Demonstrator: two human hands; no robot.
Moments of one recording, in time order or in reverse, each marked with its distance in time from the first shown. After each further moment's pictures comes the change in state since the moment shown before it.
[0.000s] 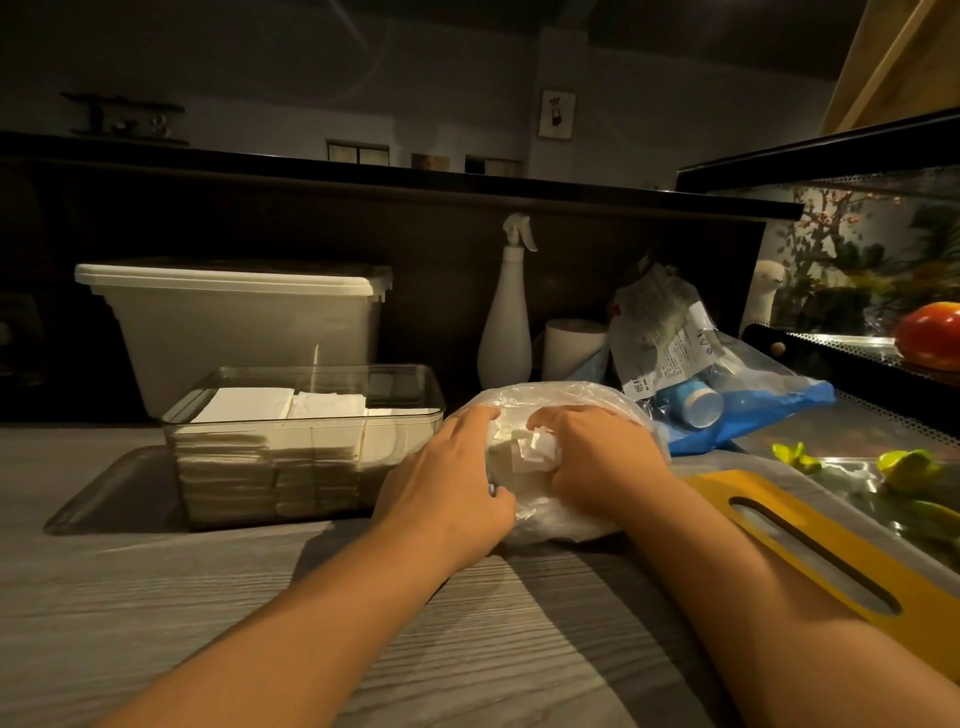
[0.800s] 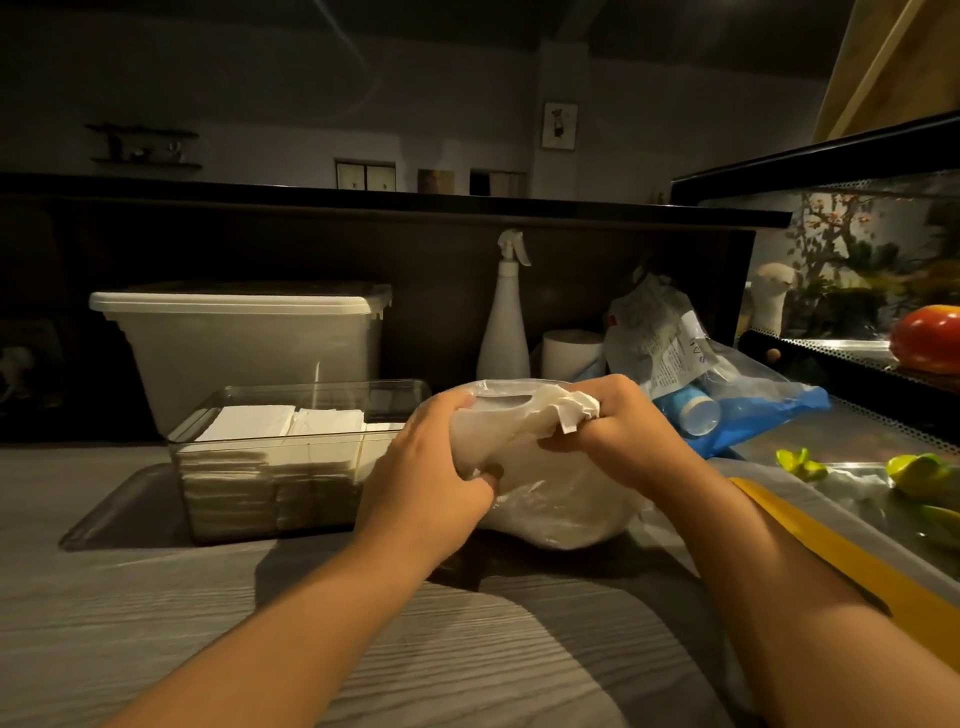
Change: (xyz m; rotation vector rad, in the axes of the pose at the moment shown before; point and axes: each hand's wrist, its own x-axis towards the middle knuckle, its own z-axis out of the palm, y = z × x) left_hand -0.001 0.000 -0.010 -0.239 0.139 -0.047; right_hand -0.009 0.018 -0.032 0.788 0.126 -0.108
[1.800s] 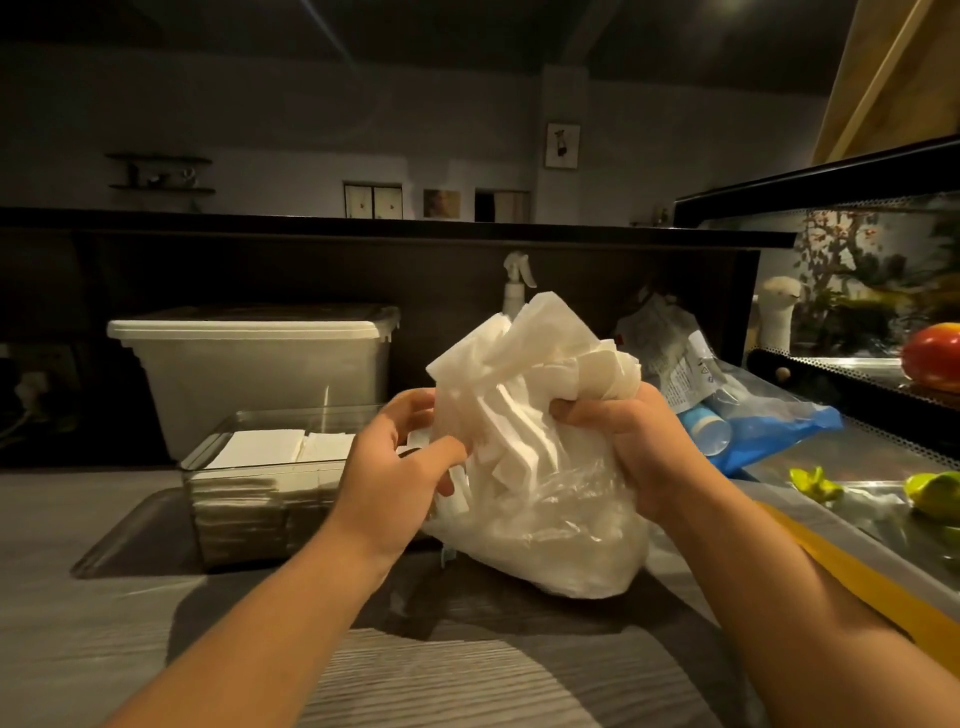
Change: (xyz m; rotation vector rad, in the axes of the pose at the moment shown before) left_hand 0.009 0.010 -0.033 -0.675 0.049 -0.166; right_hand 0.002 -0.015 0.000 0.777 0.130 0.161
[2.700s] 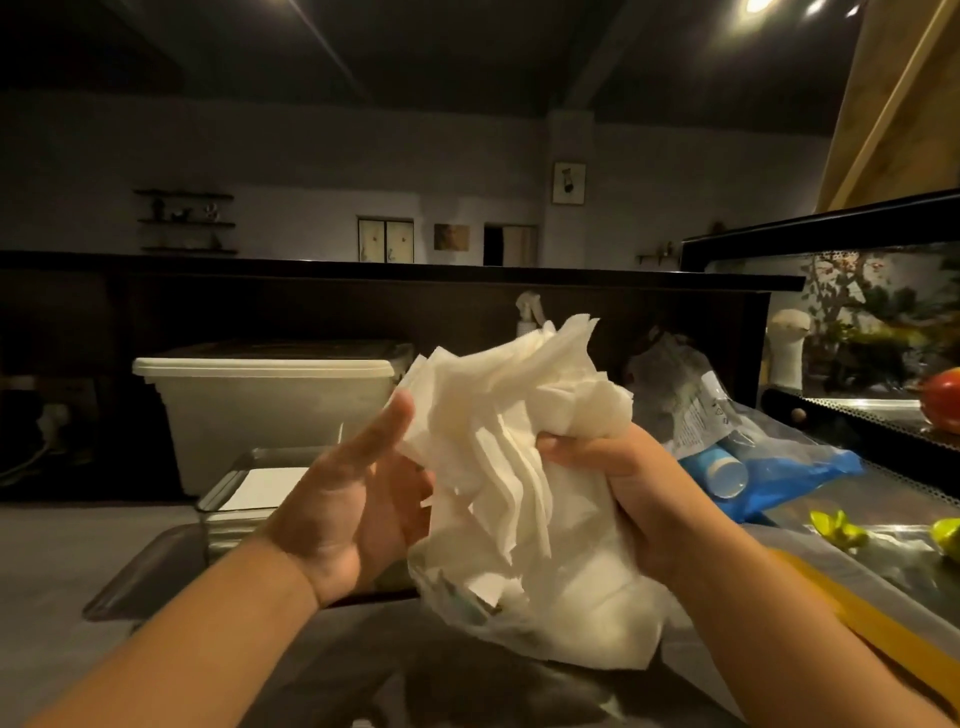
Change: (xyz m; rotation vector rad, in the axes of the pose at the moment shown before) left_hand 0.010 0.032 -0.040 -0.618 -0.564 -0.196; right_hand -0.018 -0.027 0.029 0.117 -0.198 0.081
